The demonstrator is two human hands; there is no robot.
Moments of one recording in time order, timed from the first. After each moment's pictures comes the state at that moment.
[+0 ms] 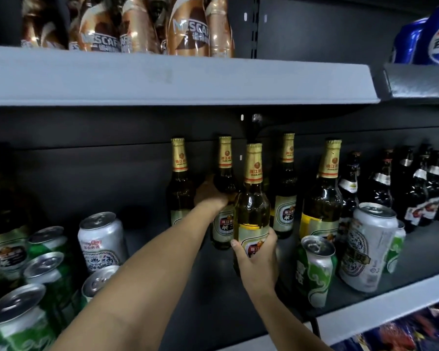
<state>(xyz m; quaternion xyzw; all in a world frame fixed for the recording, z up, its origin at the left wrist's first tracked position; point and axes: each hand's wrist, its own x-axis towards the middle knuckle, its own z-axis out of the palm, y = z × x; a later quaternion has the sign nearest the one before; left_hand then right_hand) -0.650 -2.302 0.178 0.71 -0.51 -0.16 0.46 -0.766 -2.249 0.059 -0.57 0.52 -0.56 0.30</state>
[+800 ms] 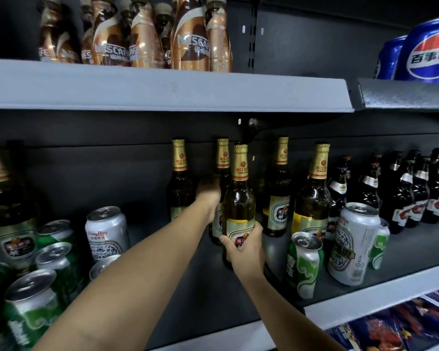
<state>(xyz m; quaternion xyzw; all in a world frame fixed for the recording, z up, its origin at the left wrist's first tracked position) -0.668 -2.273 0.187 0.59 -0.36 -0.36 0.62 -0.761 -2.257 0.067 -0.62 0.50 -0.52 0.30</state>
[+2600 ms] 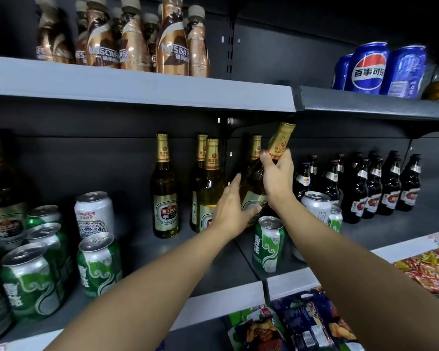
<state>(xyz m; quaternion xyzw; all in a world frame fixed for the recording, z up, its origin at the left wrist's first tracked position) -0.763 -2.202 0.164 0.60 -0.65 -0.11 0.46 -0.856 -2.247 0.223 -0.58 0.38 -0.67 0.27</state>
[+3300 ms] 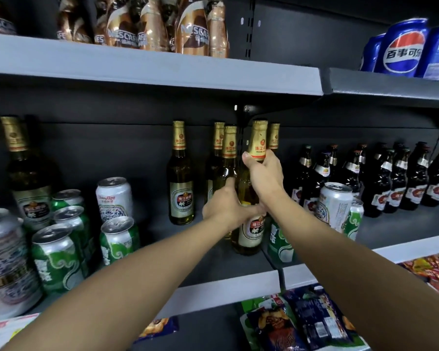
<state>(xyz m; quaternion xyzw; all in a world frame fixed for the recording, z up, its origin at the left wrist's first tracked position) -0.734 -2.172 0.166 0.72 -0.59 -0.07 0.36 -0.810 -2.222 0.208 -0.64 0.44 -0.55 0.30</state>
